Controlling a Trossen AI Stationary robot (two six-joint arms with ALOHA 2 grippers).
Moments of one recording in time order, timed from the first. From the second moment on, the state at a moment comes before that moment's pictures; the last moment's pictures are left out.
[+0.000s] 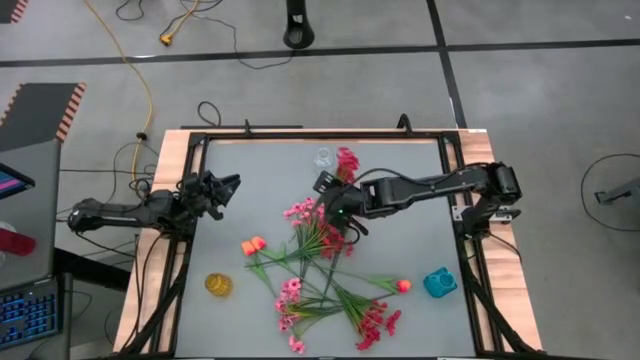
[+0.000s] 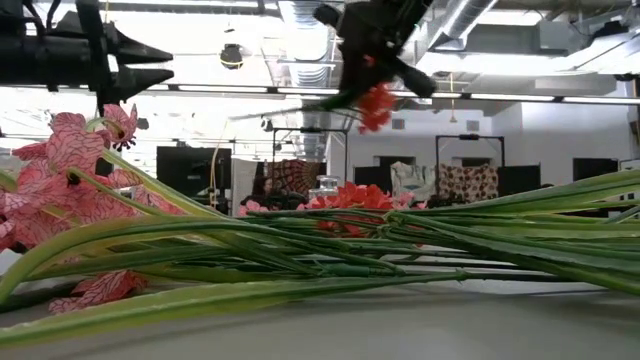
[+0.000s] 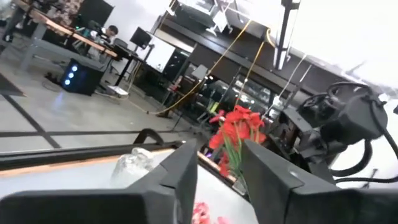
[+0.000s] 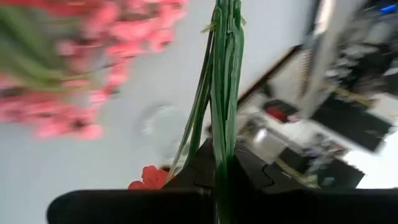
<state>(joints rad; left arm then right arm) -0.03 0.10 0.01 0.38 -0.53 -0.43 0.07 1.73 1.45 -0.57 0.62 -1.33</state>
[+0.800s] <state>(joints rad) 0.06 0.88 0.46 0.39 -0.23 -0.58 0.04 1.73 1.45 -0.24 0.54 -1.63</state>
